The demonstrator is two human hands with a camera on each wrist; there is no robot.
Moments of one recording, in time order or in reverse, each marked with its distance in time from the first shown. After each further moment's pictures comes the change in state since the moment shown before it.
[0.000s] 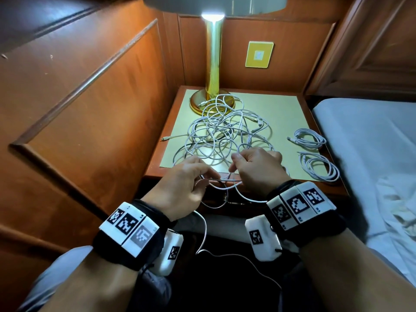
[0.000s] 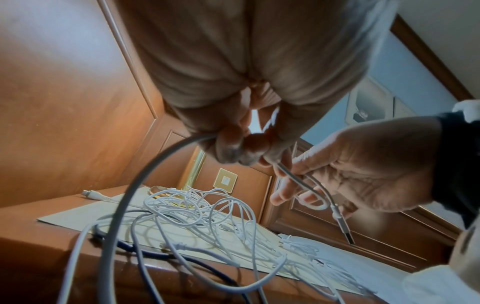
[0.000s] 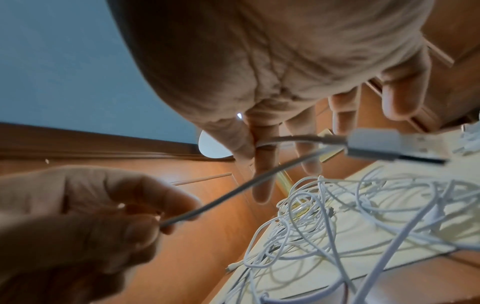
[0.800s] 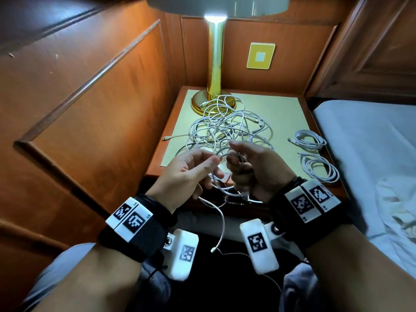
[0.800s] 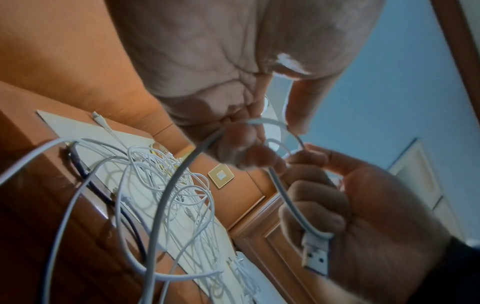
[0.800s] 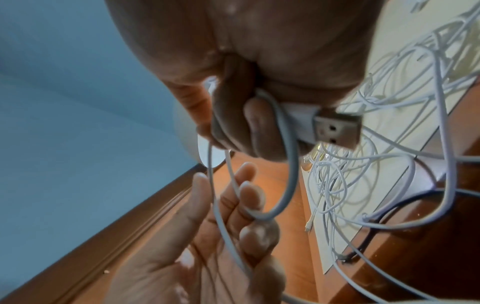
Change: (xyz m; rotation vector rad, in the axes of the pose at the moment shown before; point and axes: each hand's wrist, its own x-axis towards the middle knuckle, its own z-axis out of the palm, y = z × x) left_hand 0.008 0.009 0.004 -0.727 0.101 -0.307; right_hand -0.012 -0.013 -0.012 1.128 -0.454 0.061
